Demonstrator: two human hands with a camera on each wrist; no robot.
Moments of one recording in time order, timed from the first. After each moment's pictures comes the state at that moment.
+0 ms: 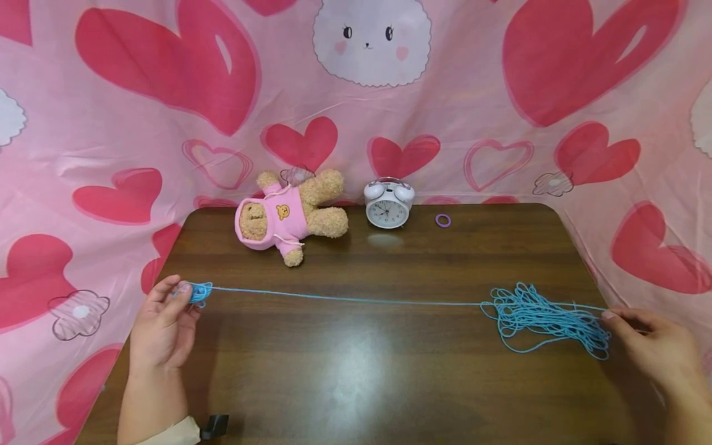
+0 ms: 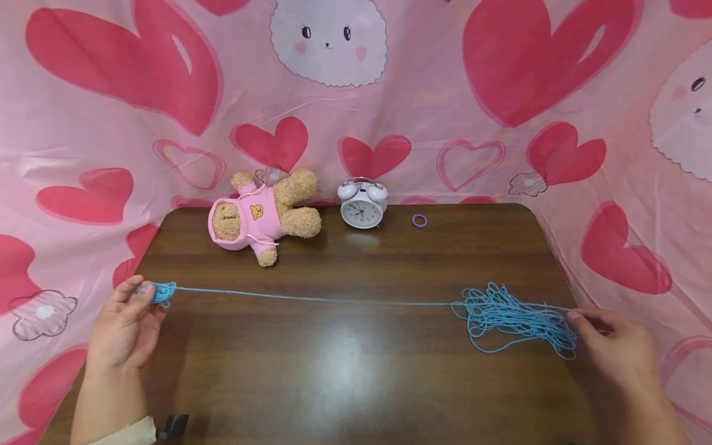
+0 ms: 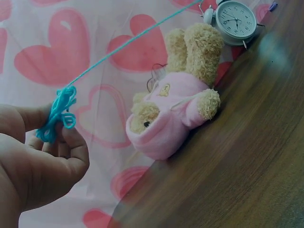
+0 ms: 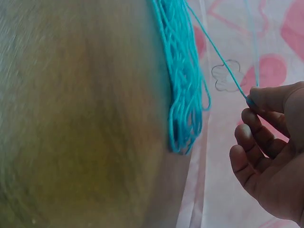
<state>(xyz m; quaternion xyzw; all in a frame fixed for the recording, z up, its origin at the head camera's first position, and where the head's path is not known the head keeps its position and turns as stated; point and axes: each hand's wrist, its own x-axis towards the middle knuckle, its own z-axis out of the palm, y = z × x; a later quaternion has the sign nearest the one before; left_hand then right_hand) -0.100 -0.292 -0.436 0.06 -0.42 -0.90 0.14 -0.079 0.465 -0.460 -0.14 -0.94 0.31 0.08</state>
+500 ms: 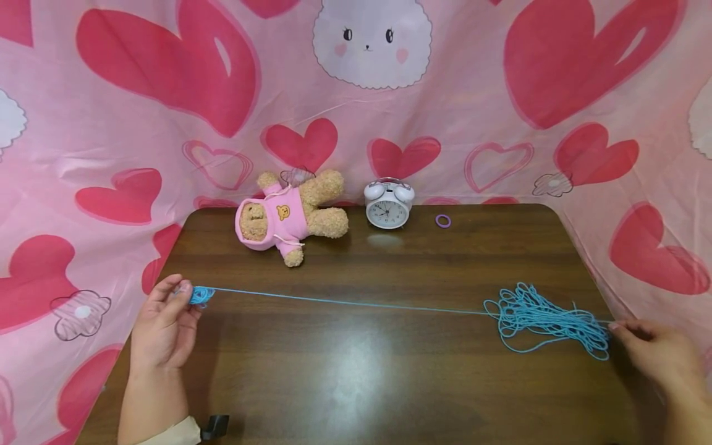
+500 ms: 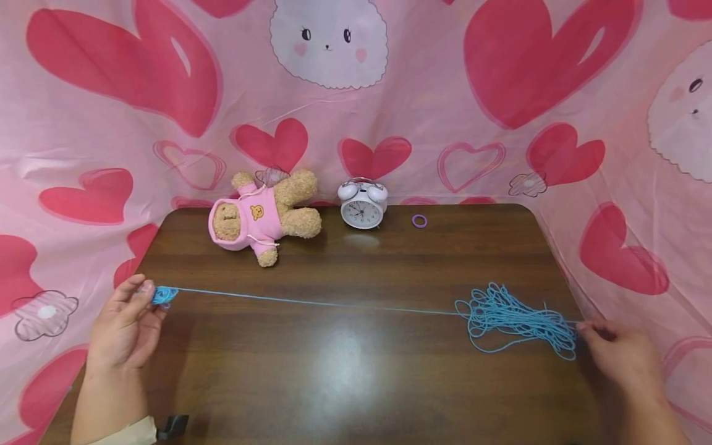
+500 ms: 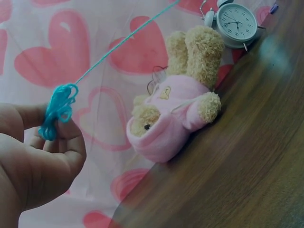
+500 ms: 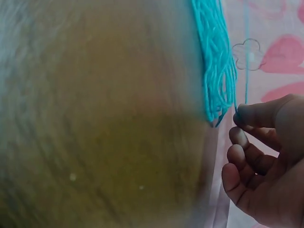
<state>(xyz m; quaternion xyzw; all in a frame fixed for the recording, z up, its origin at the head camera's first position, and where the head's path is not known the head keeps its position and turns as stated) -0.100 -0.291 -0.432 0.04 -0.40 -0.90 0.14 -0.082 0.492 -0.479 -0.17 -0.96 0.23 0.00</state>
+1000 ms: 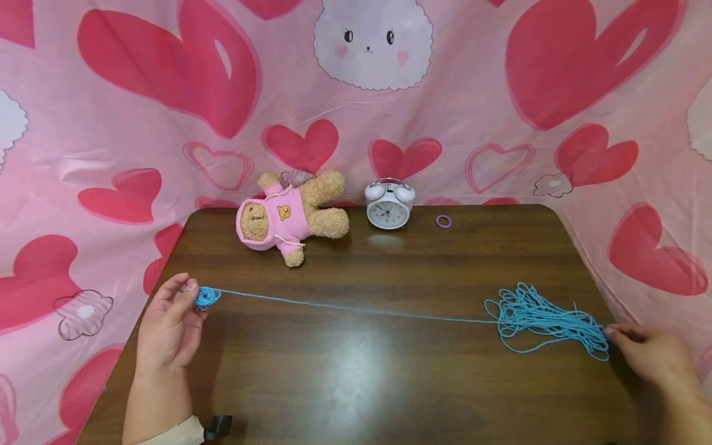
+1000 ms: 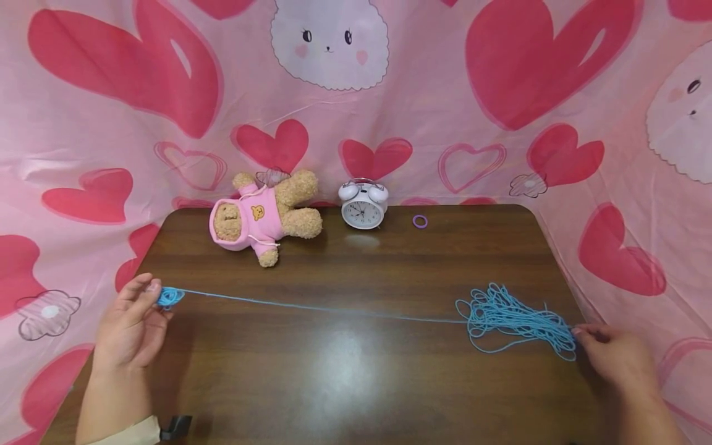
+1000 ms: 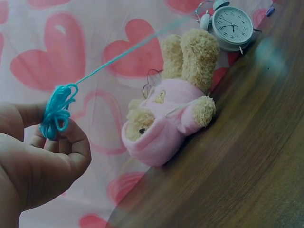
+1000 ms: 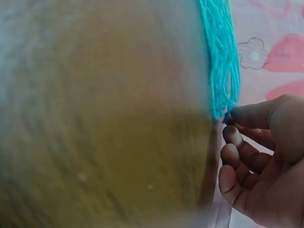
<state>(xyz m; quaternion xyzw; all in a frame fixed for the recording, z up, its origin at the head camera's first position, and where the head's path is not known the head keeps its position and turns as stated) -0.102 -0.286 -0.434 0.03 -0.42 -0.90 0.13 -0.084 0.494 -0.487 -0.14 -0.97 0.21 -0.02</state>
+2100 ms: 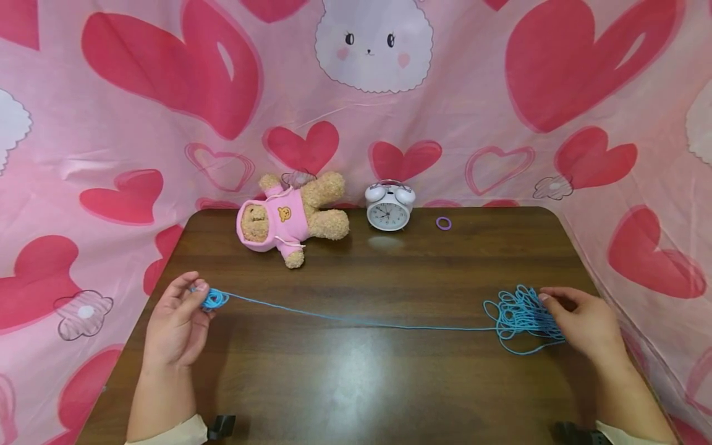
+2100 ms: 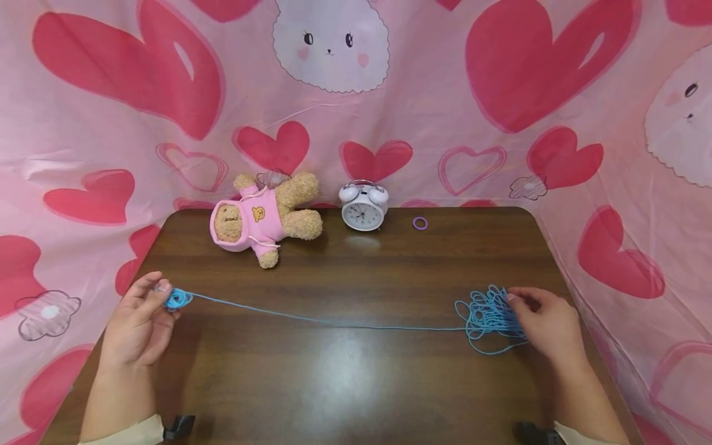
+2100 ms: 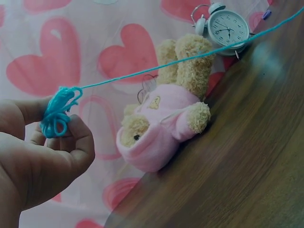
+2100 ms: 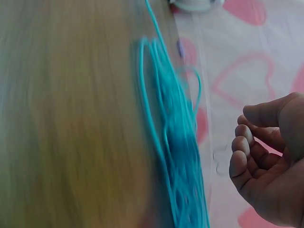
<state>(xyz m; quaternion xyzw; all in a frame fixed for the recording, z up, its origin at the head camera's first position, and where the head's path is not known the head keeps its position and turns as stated) -0.104 -0.279 -0.433 0.02 -0.45 -0.88 0.10 -0.123 0.381 -0.459 -0.06 -0.96 0.27 0.07</state>
